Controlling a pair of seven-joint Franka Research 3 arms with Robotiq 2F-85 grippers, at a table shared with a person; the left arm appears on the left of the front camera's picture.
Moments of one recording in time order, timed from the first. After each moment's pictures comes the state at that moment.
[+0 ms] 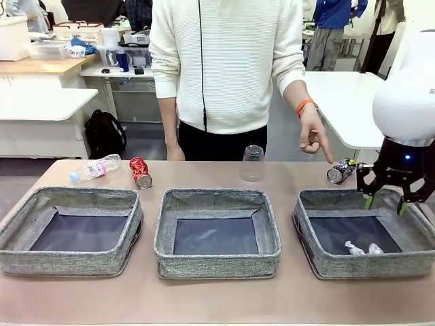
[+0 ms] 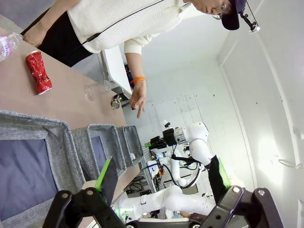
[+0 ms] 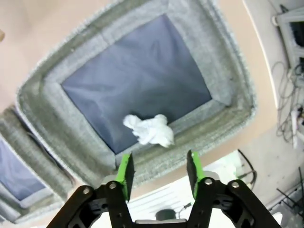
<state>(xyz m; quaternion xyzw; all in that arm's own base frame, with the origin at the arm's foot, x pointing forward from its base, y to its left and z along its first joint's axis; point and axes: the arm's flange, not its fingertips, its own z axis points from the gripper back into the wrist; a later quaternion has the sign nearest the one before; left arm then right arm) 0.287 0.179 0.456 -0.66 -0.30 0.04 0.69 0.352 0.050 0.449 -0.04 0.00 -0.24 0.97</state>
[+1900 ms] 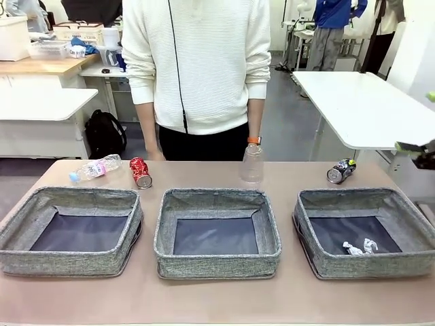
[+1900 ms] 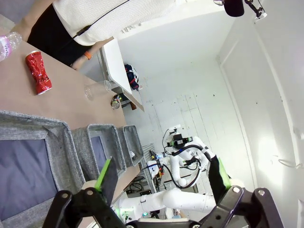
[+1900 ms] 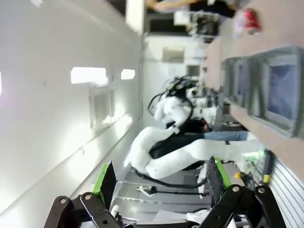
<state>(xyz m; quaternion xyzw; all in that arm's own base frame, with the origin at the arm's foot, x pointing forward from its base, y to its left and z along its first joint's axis) 0.287 0.179 0.456 -0.66 -0.30 0.04 0.69 0.305 -0.094 0.452 0.74 -0.05 -0.05 0.67</state>
